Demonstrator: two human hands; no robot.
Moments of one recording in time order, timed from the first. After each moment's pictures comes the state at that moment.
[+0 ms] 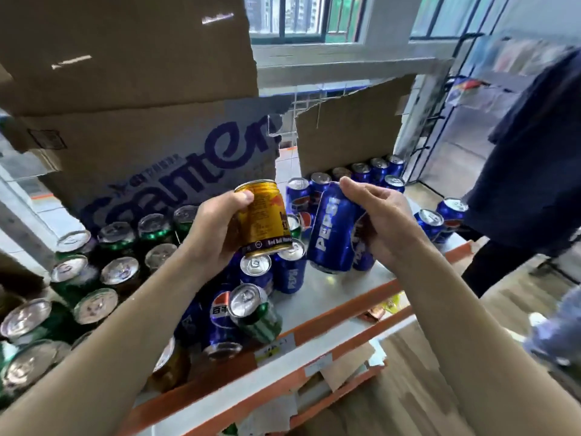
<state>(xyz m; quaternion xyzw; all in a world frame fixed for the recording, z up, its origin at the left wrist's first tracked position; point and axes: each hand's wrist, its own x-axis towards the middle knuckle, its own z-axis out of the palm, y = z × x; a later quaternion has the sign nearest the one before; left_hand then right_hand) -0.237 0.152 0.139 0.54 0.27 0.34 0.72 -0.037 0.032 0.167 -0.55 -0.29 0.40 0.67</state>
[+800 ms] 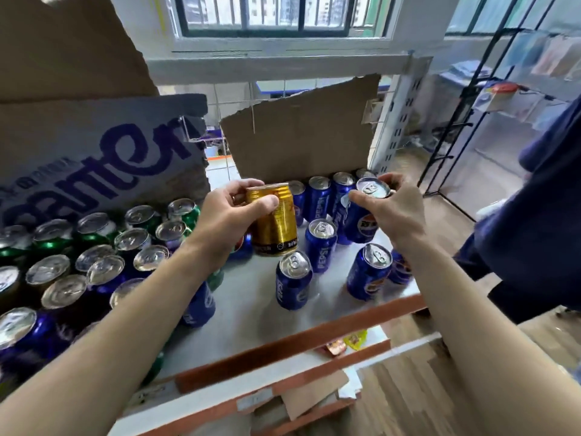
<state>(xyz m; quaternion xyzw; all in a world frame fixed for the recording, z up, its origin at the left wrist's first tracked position) -0.033 0.142 0.131 0.60 0.37 0.40 0.58 0.228 0.081 0.121 -0.74 -0.38 0.15 0.53</state>
